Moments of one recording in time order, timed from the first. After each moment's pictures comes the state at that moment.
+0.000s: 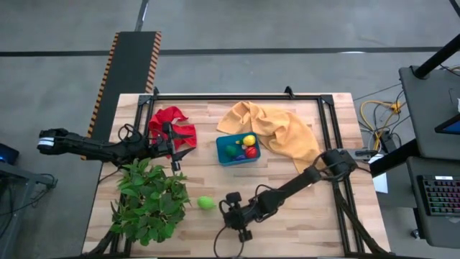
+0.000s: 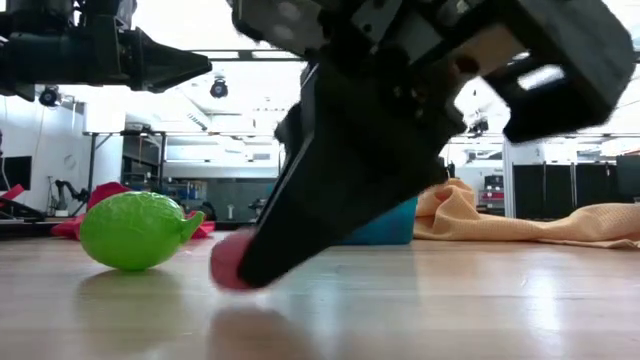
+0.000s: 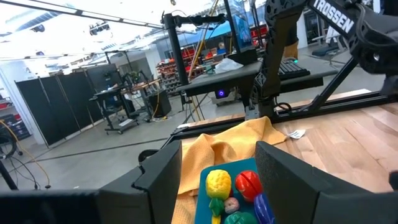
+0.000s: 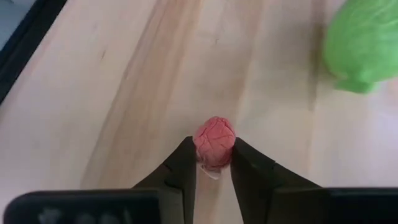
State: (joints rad) left arm -0.03 0.69 0.12 0.69 -0.24 0.30; right arm 0.48 2.19 1.46 -0.16 0.10 0.14
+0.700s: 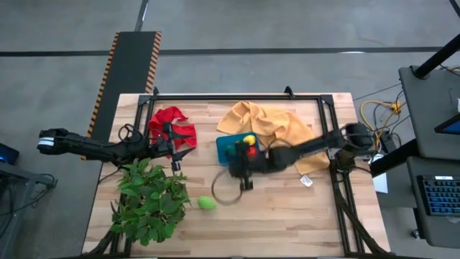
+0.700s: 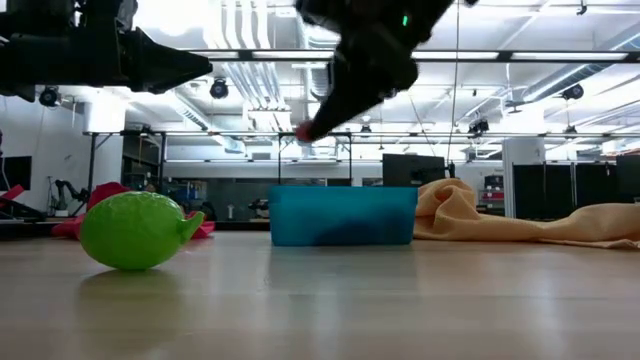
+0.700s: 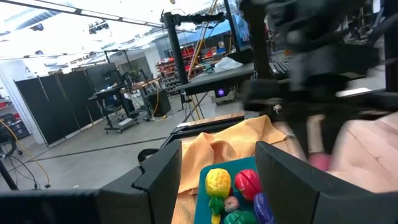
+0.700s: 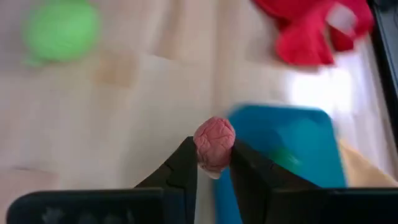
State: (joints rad) left arm -0.03 0.69 0.12 0.70 -0.24 0.30; right arm 0.21 1.83 1.33 -0.39 0.31 -0.13
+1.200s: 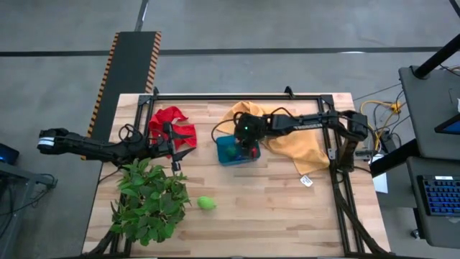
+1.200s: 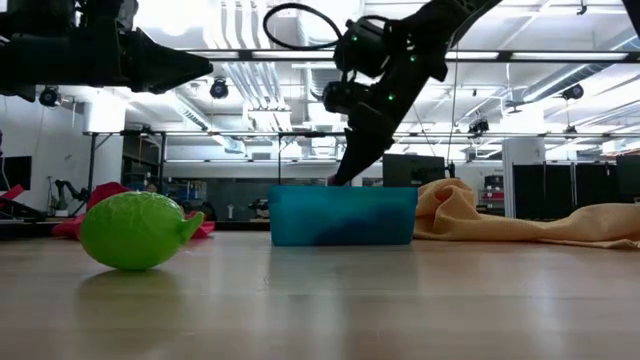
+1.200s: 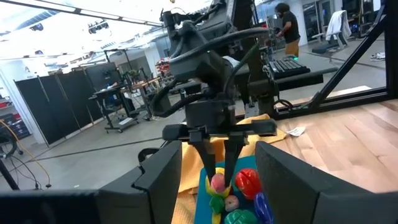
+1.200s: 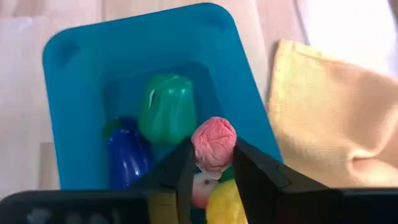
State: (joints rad) left arm -0.03 0.70 0.13 0.70 -0.24 0.30; right arm -0.20 1.81 1.23 -0.38 -0.02 -0.12
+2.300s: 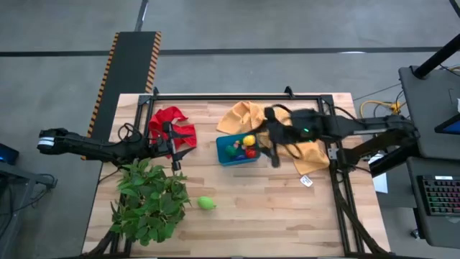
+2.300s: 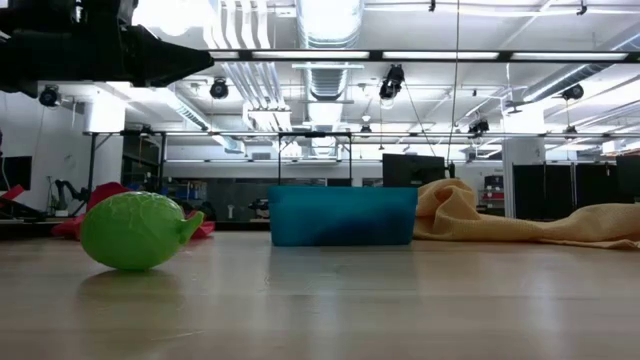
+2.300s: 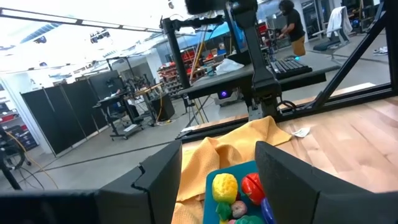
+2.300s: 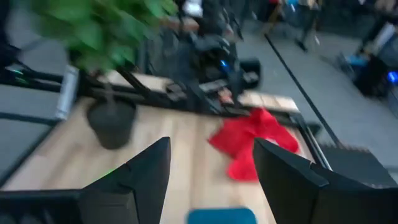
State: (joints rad) left arm -0.03 0.70 0.14 0.69 -0.24 0.35; right arm 0.03 1.28 1.23 -0.24 0.00 -0.15
